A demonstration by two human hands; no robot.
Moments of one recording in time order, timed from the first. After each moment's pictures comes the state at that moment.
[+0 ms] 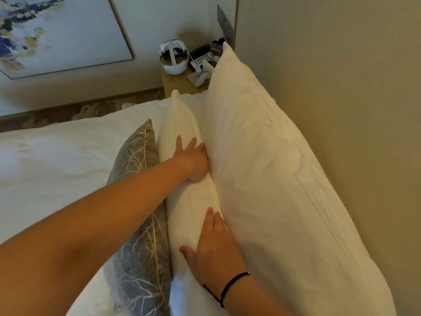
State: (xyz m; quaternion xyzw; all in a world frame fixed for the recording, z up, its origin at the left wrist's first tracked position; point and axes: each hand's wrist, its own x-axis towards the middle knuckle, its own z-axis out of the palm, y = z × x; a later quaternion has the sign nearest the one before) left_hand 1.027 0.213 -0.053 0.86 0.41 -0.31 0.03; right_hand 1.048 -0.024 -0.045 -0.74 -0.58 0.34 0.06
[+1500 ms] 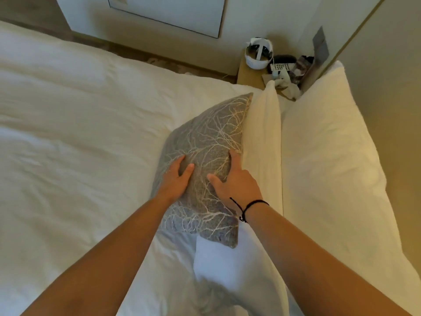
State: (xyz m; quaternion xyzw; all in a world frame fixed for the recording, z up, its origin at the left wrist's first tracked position) left_hand 0.769 0.031 -0.126 0.45 0.68 0.31 0.49; right_hand 0.941 0.012 -0.001 -0.71 -0.64 0.31 0.07
